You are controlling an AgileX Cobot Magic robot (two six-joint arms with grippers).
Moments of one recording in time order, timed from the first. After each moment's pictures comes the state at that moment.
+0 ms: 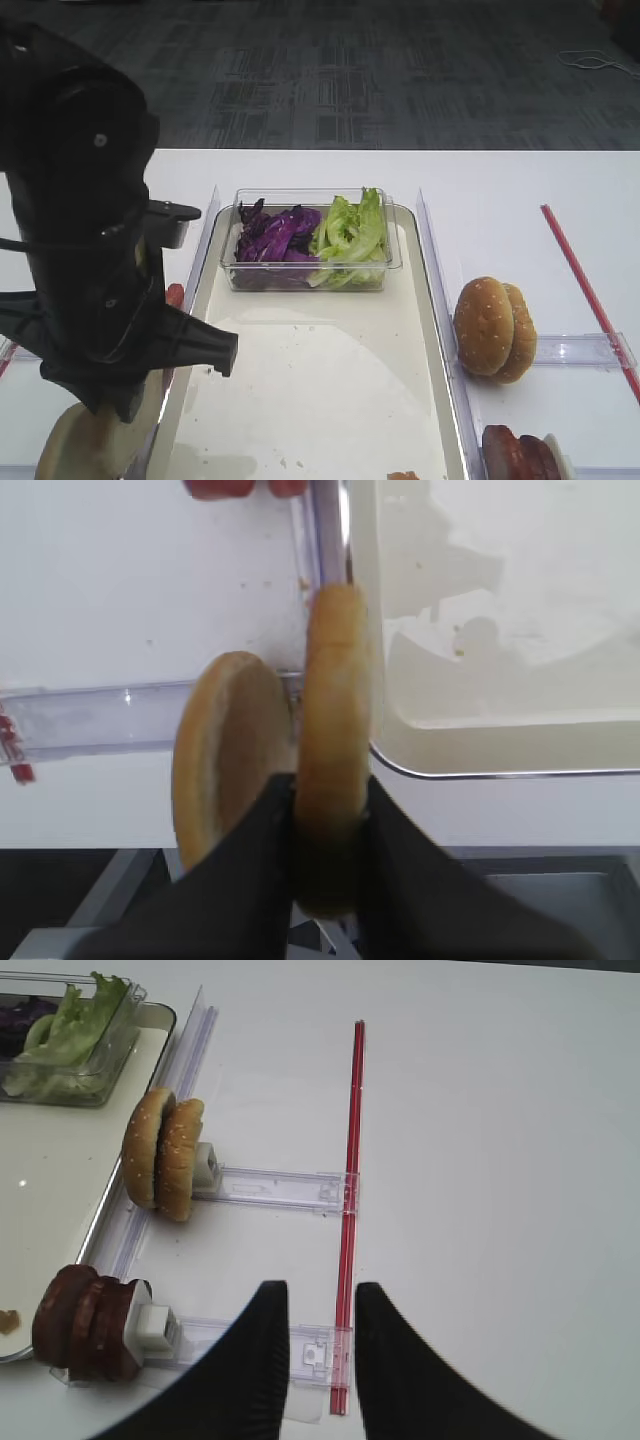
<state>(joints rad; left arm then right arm) -0.72 1.53 -1.02 0.10 1.21 -0.65 0.04 -0.02 -0.47 0.04 1.14 -0.06</state>
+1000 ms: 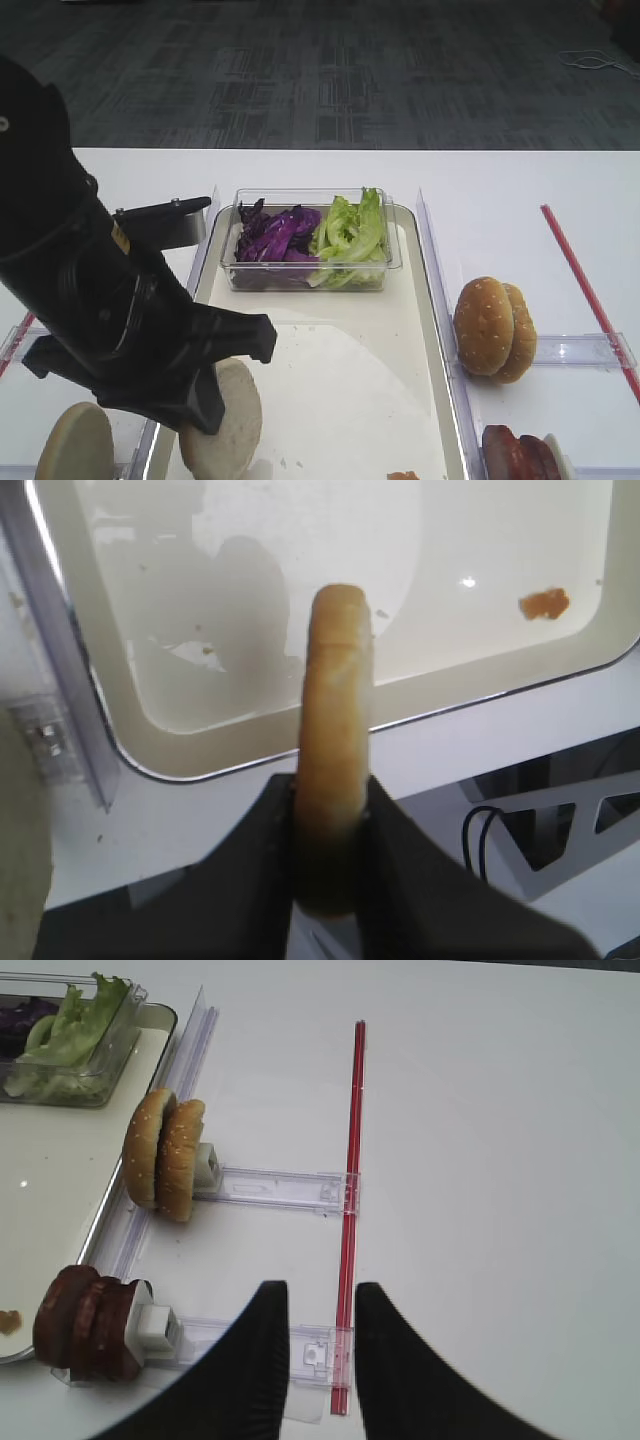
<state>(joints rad) -0.63 1.43 -0.87 -0.37 0.91 -0.27 0.04 -0.02 -0.47 0.04 1.14 -0.06</state>
